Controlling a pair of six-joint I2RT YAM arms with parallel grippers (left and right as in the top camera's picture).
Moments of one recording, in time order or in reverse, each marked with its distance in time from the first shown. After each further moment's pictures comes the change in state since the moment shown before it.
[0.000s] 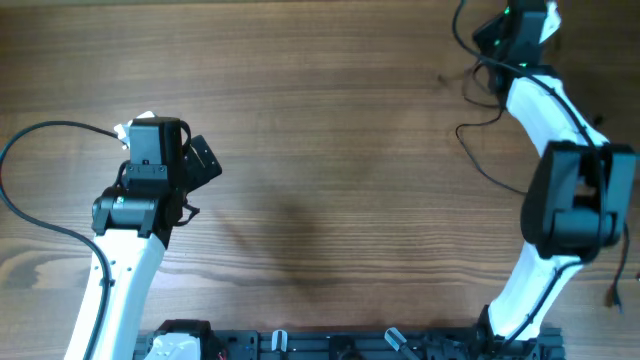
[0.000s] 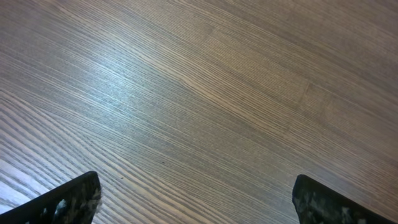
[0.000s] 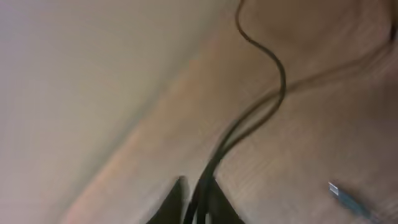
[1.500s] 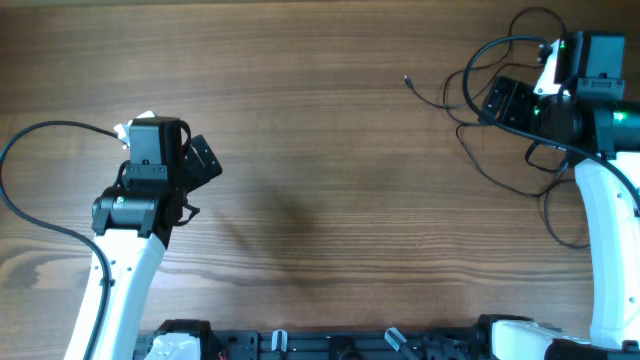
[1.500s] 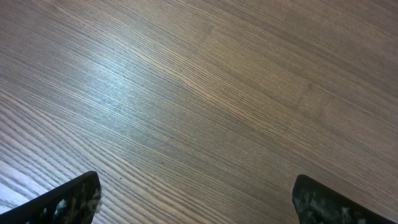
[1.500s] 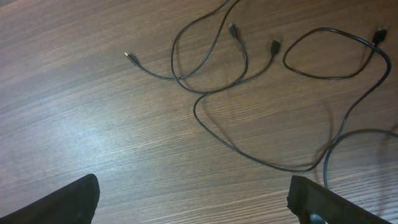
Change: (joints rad) left arm 0.000 0.000 0.000 0.003 0.003 0.000; right arm 0.007 -0.674 -0.014 -1.024 -0.114 -0.558
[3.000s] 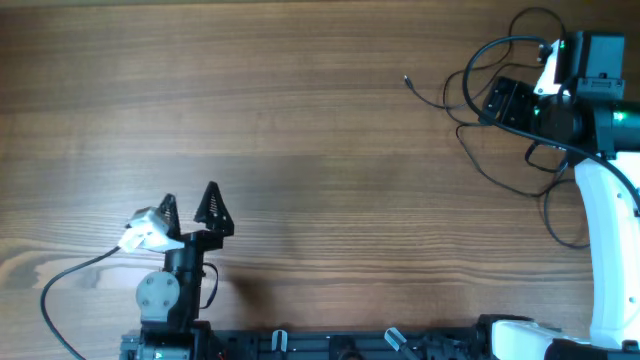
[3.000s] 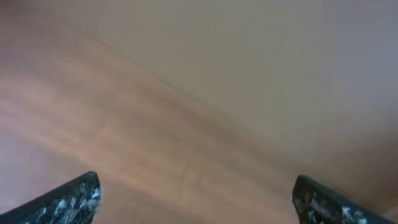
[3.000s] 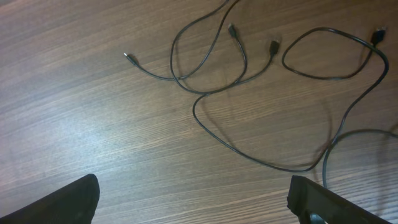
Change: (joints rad) left arm 0.003 -1.133 -0.931 0.717 0.176 -0.062; right arm 0.000 0.000 0.000 0.000 0.003 0.000
